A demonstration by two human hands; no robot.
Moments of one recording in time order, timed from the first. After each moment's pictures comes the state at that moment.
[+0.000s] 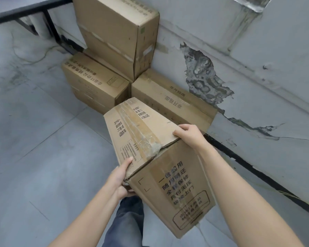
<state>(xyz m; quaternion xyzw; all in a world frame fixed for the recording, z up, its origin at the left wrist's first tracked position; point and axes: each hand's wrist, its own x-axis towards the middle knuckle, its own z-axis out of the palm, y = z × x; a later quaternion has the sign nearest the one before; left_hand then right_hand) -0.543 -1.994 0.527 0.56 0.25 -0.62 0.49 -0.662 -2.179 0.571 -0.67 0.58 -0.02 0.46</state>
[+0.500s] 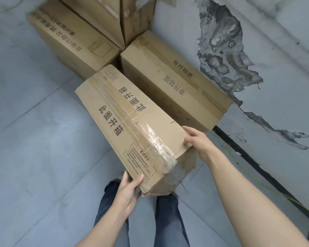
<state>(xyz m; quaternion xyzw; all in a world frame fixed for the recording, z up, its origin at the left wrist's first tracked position) -0.618 -2.106 0.403 0.52 0.24 -0.59 0.57 -0.702 -2.337 0.444 -0.55 0.60 0.06 0.58</state>
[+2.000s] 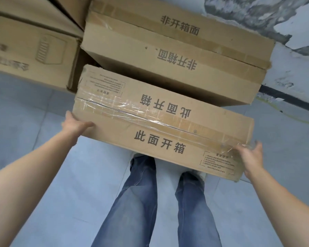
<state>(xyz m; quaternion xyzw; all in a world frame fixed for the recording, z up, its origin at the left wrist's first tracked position) -0.305 -2.291 0.271 0.90 -0.08 -0.43 0.10 -0.767 -2.337 0.260 -0.24 0.87 -0.10 0.42</state>
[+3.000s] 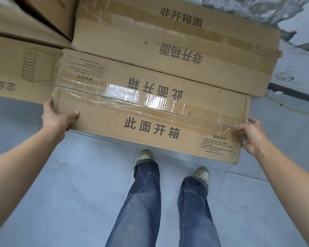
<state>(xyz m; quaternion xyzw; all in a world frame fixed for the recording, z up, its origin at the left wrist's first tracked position) -0.229 -2.350 0.233 0.88 -0.08 -0.40 0.24 -0.716 -2.421 0.259 -0.16 0.84 -0.15 0.50</state>
